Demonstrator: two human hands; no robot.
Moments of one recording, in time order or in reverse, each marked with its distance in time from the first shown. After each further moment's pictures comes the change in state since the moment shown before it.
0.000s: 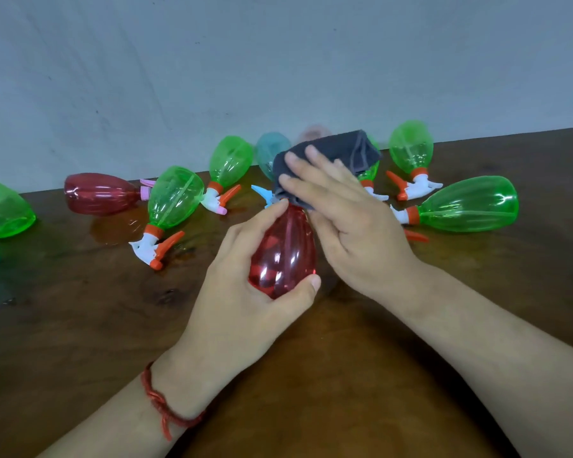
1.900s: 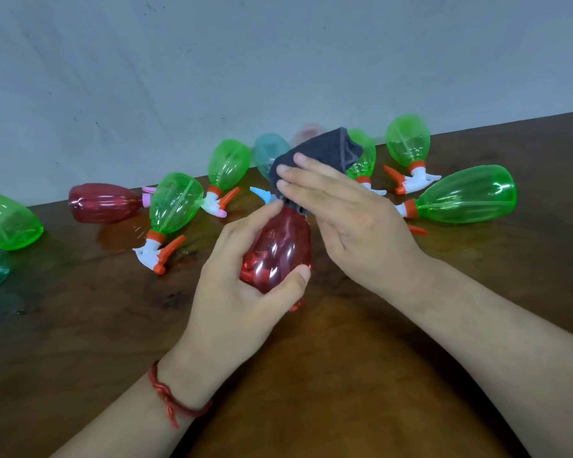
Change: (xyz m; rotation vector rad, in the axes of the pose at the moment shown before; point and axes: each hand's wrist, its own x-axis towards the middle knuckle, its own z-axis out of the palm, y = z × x) left_hand 0.001 0.000 0.000 -0.030 0.028 0.034; right_hand -0.004 0.005 -0.006 -0.061 0.060 -0.137
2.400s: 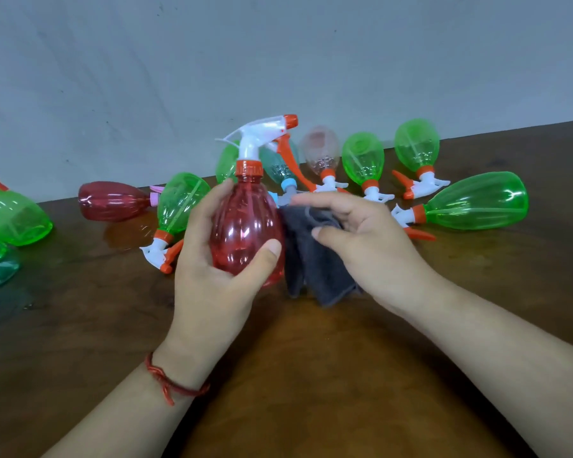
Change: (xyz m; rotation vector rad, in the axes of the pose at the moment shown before) left_hand 0.014 -0.017 -0.012 -0.150 0.250 -0.008; right_hand -0.003 -0.015 0.001 0.734 -0.061 0.768
